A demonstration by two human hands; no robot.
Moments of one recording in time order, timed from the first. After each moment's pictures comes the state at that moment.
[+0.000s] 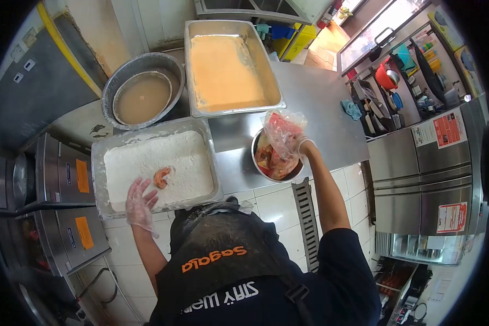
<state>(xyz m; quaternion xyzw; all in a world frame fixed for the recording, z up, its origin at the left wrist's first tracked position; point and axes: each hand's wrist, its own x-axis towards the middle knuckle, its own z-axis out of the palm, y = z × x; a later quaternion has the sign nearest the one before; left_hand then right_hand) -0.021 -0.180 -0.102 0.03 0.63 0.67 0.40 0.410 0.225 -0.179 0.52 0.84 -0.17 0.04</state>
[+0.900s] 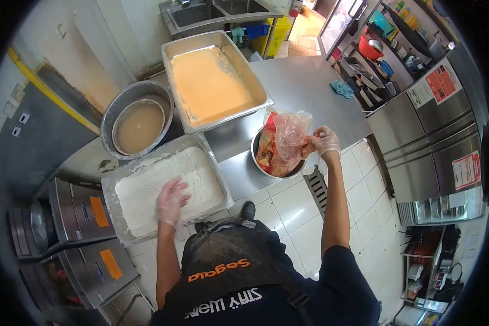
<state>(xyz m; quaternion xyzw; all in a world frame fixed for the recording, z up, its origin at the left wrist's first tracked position) -0.002 -0.115 -0.097 0.27 0.64 0.52 0.50 0.444 0.131 -0.071 0.69 0.62 -0.23 -0.31</state>
